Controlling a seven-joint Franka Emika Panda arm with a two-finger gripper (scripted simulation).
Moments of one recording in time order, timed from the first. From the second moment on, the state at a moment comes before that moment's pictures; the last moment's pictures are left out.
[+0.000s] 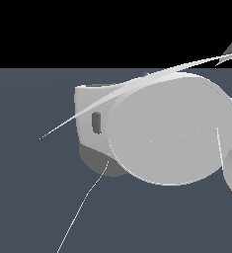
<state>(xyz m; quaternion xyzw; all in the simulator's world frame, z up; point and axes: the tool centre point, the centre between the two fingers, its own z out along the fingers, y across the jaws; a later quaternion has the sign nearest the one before) -0.169 -0.073 0.237 0.09 0.73 -0.08 0.67</state>
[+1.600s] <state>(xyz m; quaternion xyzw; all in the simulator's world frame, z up) -0.156 -0.020 0.228 0.06 0.74 -0.10 0.66</state>
